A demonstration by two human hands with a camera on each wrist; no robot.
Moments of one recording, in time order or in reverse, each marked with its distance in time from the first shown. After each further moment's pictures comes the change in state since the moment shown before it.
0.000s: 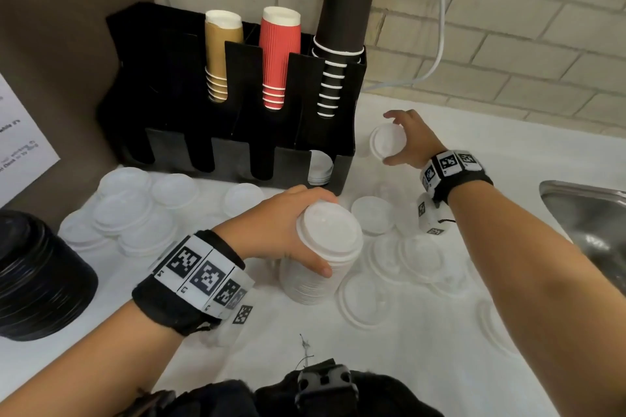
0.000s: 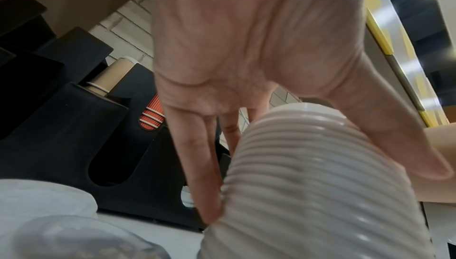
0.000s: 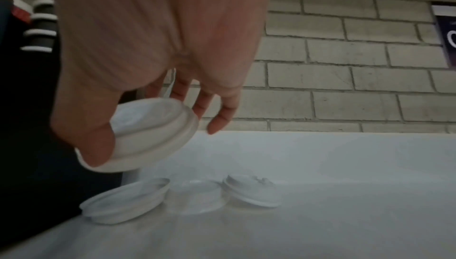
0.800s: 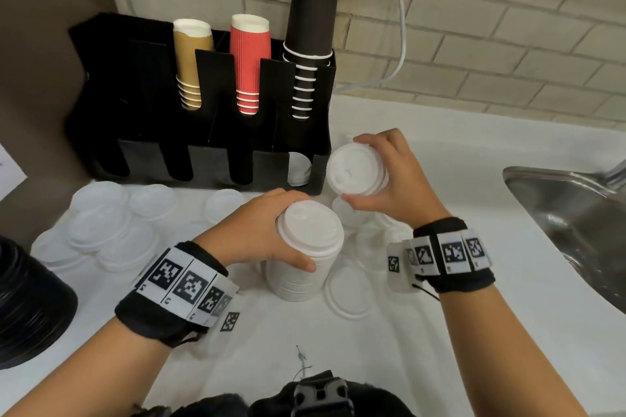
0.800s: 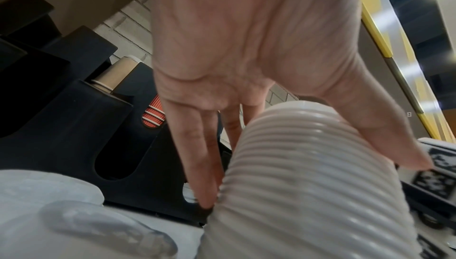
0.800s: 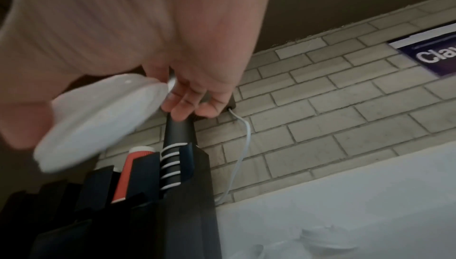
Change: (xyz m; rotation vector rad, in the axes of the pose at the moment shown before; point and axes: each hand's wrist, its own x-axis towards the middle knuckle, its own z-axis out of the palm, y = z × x) left_hand -0.002 -0.007 0.004 -0.025 0.062 0.025; right_hand -0.135 -0.088 -0.011 0.150 0.253 -0.258
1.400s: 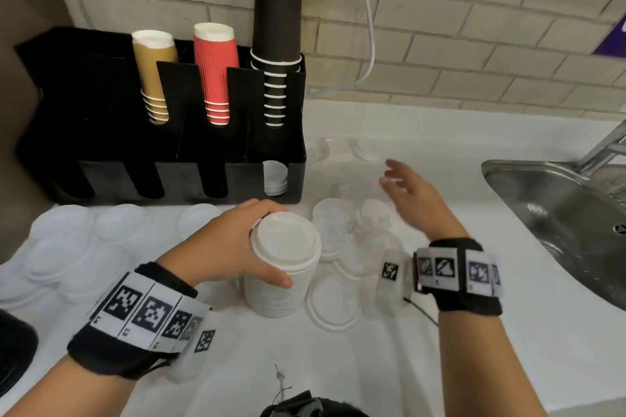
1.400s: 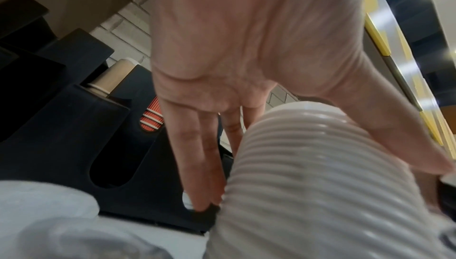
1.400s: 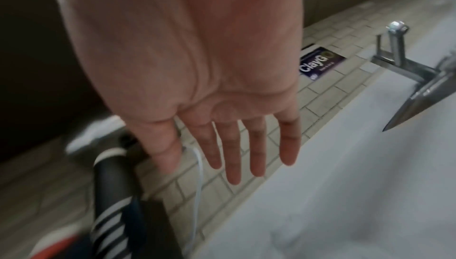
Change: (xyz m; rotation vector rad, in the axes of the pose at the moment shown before) left_hand 0.004 0.001 -0.004 0.066 -0.043 -0.010; right_hand -0.027 0.037 -0.024 0.077 -0.044 0.643
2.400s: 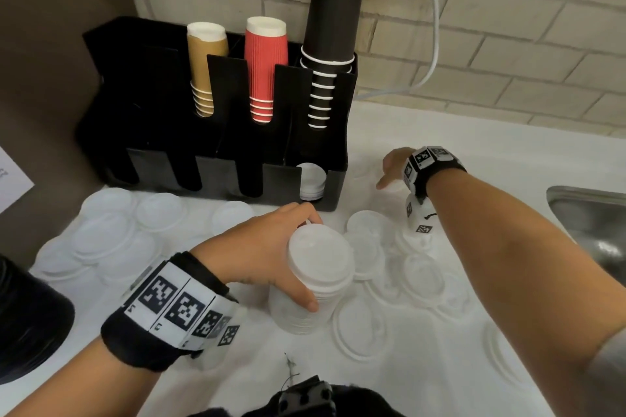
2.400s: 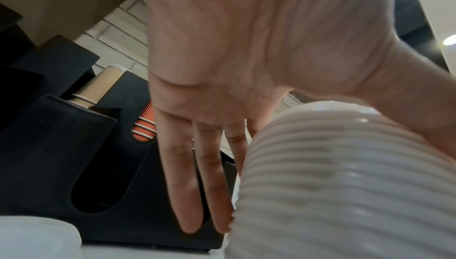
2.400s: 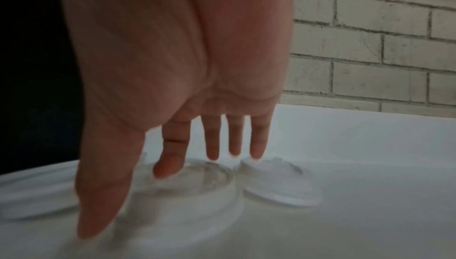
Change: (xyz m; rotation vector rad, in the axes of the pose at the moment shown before) left_hand 0.006 0.014 -0.008 0.075 -0.094 -0.095; right_hand 0.215 0.009 0.070 -0.912 -0.574 -0.004
